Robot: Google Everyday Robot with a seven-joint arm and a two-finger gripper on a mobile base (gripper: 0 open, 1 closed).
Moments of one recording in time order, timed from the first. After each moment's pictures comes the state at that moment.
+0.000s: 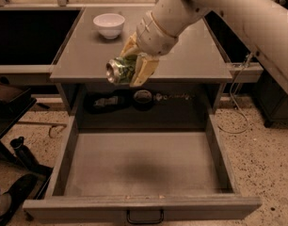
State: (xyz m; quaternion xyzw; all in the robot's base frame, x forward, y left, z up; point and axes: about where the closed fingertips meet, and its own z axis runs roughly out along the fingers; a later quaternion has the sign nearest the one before) arm 0.591 0.033 0.912 -0.84 0.45 0.10 0.29
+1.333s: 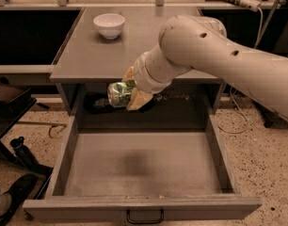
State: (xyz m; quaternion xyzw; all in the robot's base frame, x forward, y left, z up) arm 0.581 0.033 0.842 -0.78 0.53 -0.02 0.34
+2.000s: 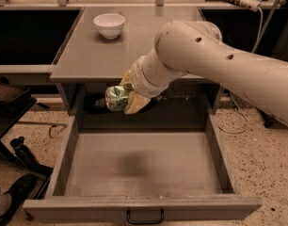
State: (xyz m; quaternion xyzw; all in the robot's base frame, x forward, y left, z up) arm 0.576 0.037 0.833 -0.77 0.54 -0.01 0.33
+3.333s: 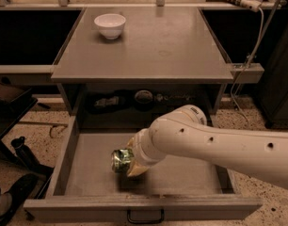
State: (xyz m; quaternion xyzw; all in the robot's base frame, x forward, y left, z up) arm 0.475 0.035 0.664 -0.74 0.62 0.04 0.27
